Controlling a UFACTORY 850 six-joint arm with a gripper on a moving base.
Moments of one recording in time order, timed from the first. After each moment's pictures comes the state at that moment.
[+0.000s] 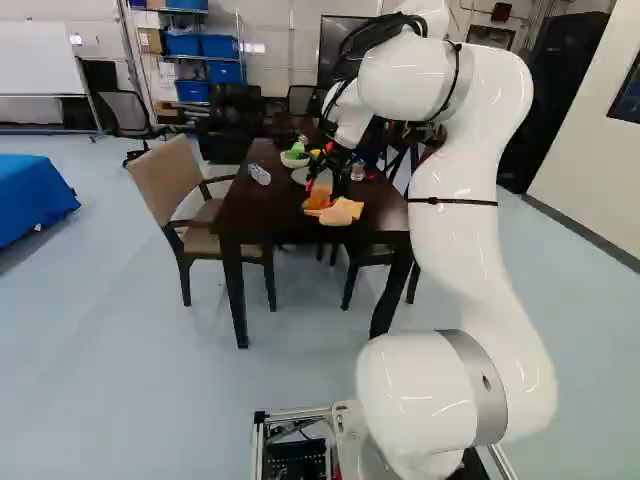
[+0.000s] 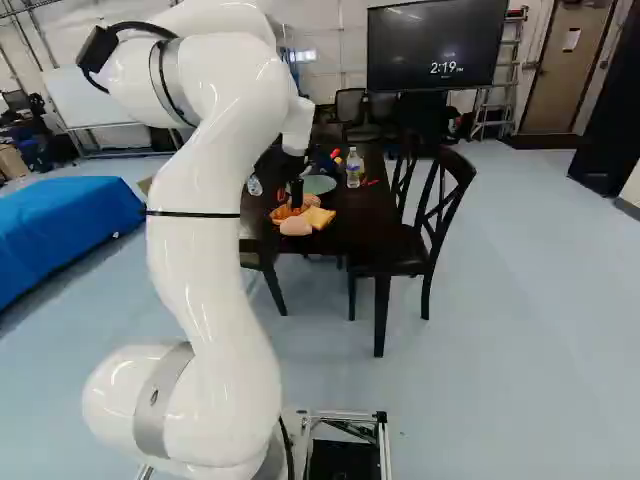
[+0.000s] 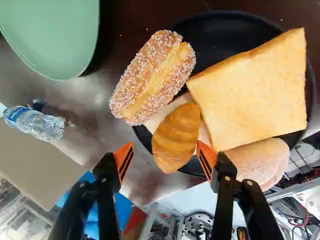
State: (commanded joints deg) arm -2.3 -35.1 -89.6 23.5 -49.3 36.1
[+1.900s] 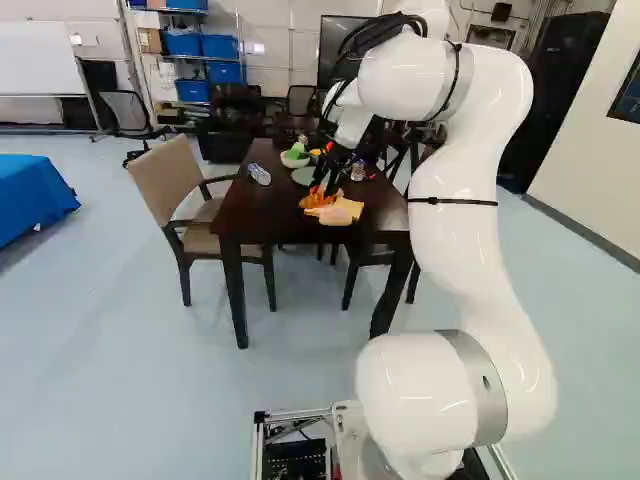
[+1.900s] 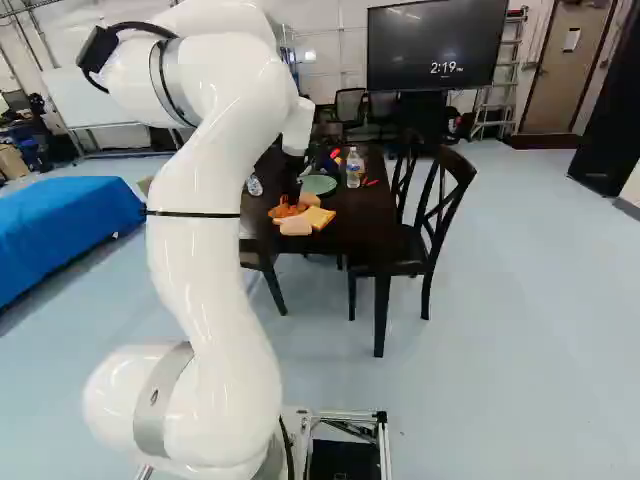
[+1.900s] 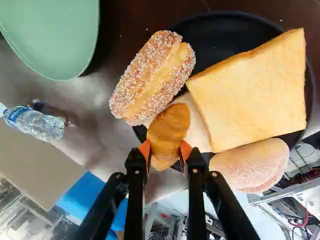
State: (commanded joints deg) arm -2.3 -35.1 -89.6 23.5 -49.3 36.1
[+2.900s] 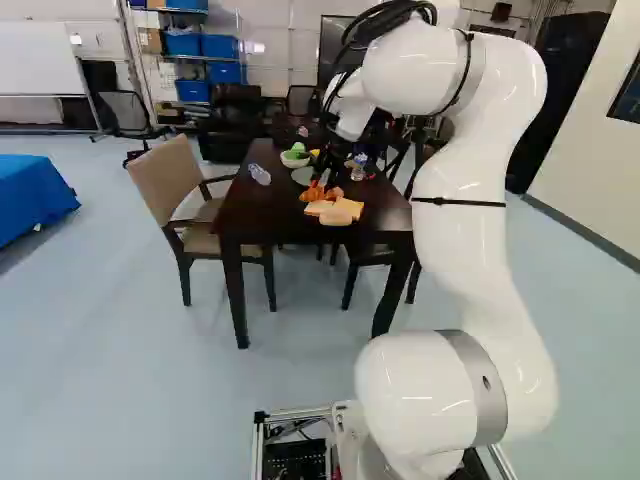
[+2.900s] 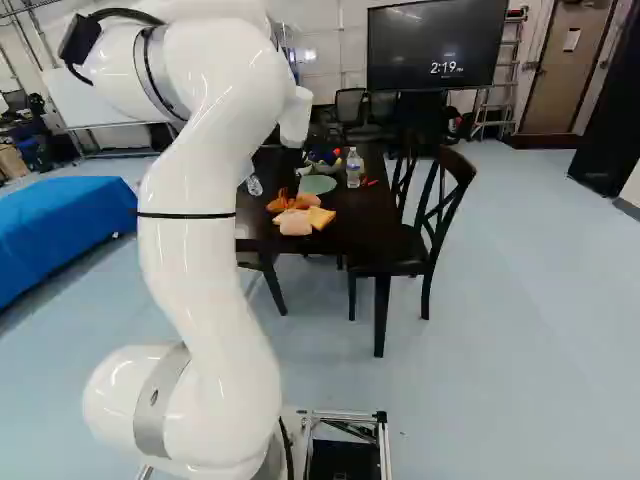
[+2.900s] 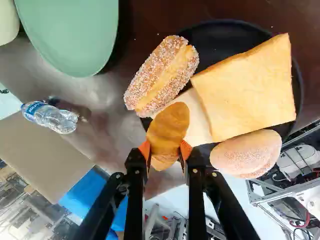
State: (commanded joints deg) arm -2.3 -31.6 -88.9 23.5 -49.3 36.1
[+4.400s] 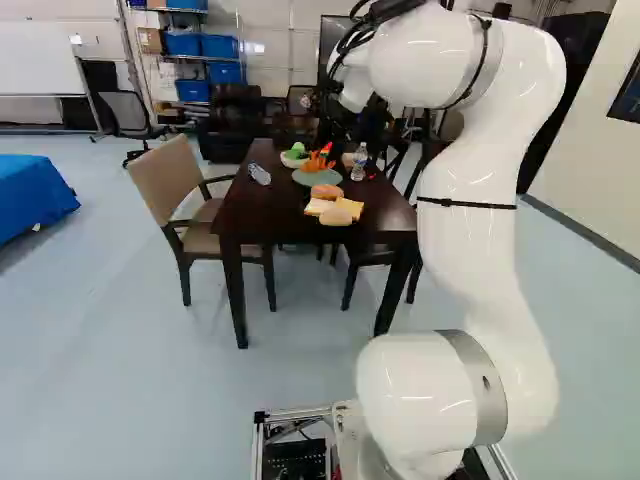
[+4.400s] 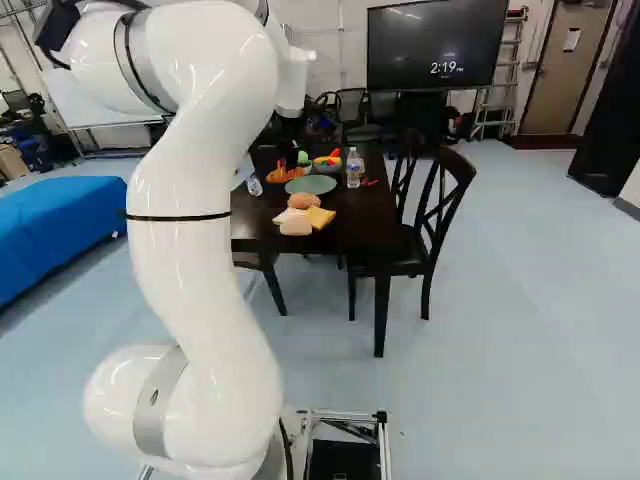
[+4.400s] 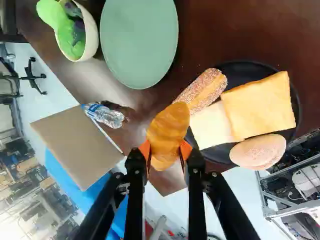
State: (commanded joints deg) arm -2.4 -28.8 -96.3 23.5 -49.3 36.1
